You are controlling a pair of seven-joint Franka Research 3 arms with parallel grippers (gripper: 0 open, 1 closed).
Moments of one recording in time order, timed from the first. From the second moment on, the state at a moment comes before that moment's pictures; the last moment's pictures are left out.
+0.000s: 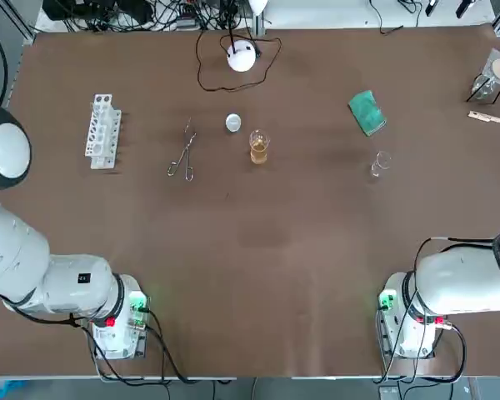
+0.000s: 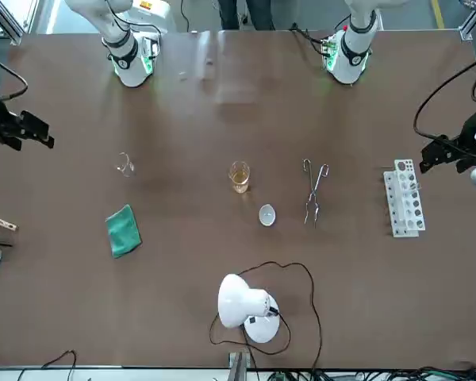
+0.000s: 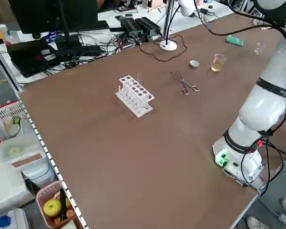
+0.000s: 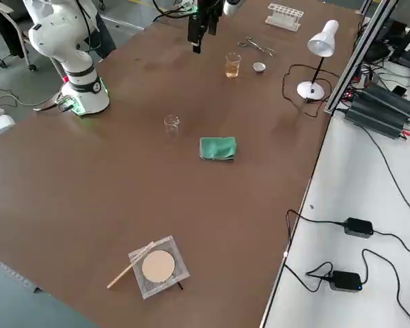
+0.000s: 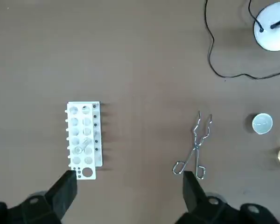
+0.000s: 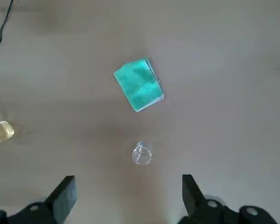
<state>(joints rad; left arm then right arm) 0.02 0.13 -0.06 -1.43 0.00 1.59 -0.03 0.01 0.03 -0.05 -1.53 0.09 1.50 -0.04</state>
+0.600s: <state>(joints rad) 0.03 0.13 -0.06 -1.43 0.00 1.60 -0.03 0.01 0.03 -0.06 -1.54 0.09 1.50 -0.04</state>
